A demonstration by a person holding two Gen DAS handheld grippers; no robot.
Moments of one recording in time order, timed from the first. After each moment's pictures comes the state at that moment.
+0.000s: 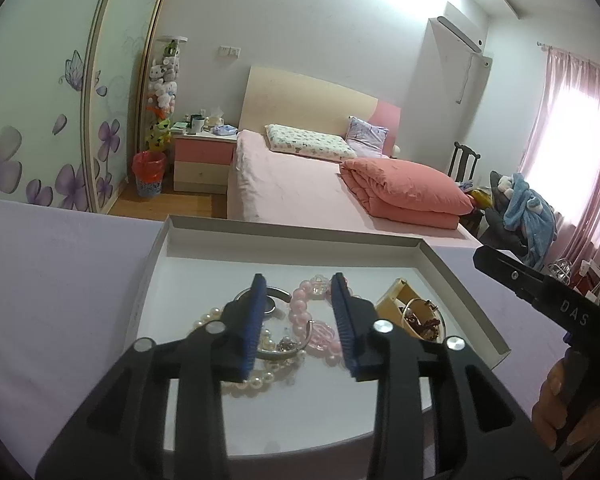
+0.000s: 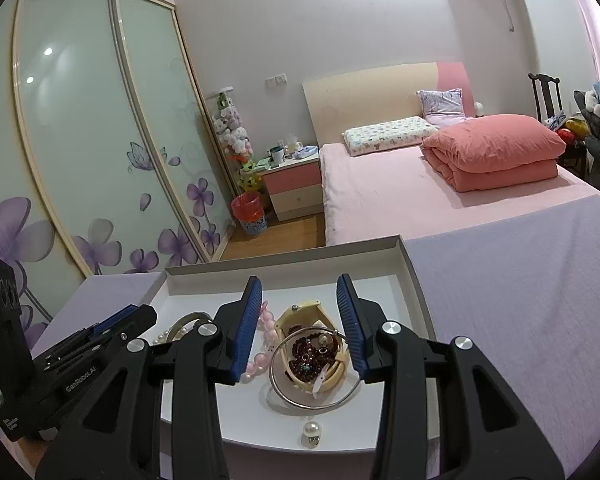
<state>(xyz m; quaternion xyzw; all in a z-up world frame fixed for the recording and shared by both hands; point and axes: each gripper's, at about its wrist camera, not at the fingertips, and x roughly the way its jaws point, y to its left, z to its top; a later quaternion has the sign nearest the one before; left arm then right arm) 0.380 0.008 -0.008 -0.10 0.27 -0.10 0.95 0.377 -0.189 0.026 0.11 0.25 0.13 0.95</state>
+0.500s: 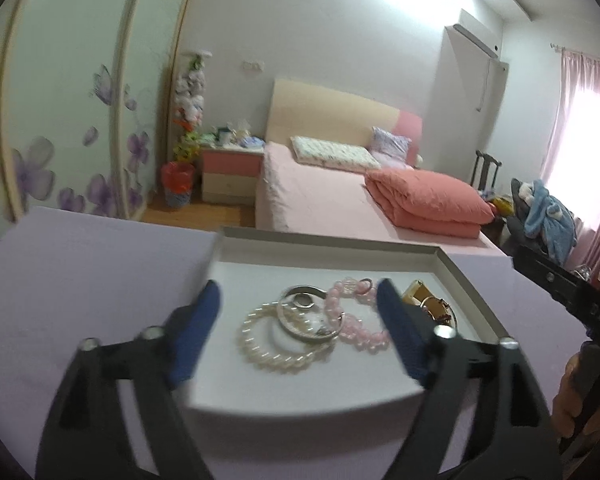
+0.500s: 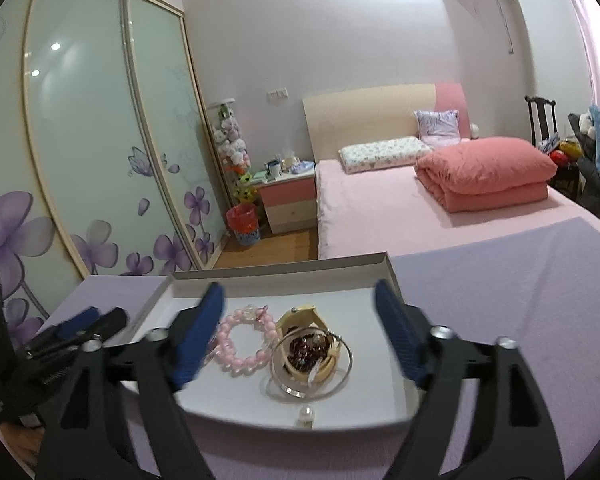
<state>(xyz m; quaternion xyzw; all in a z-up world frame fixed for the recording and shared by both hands) 0.330 0.031 0.019 -0.08 0.25 -0.04 0.96 0.338 -0.197 0.046 0.09 0.22 0.12 0.96</state>
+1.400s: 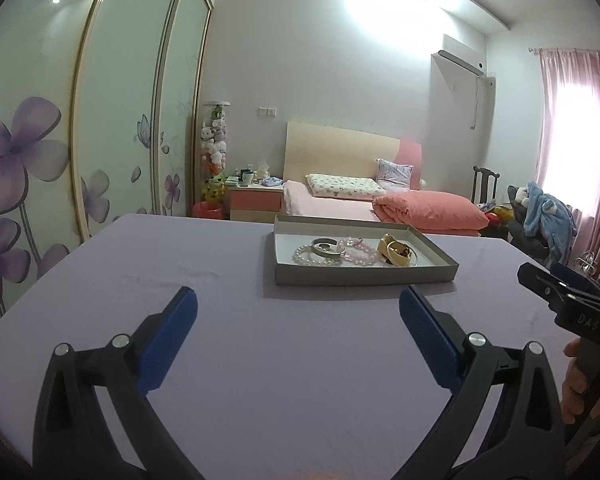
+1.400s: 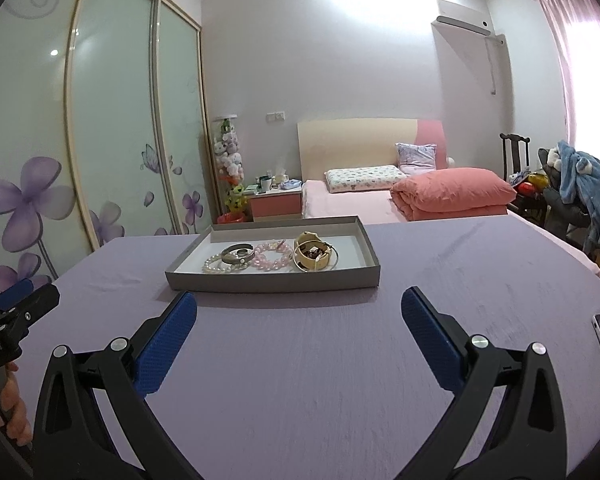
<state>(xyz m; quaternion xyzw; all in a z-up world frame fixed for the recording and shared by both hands) 0.080 0.052 0.034 -0.04 0.18 -0.01 0.98 0.142 -0.180 0.040 0.04 0.17 0.08 0.98</state>
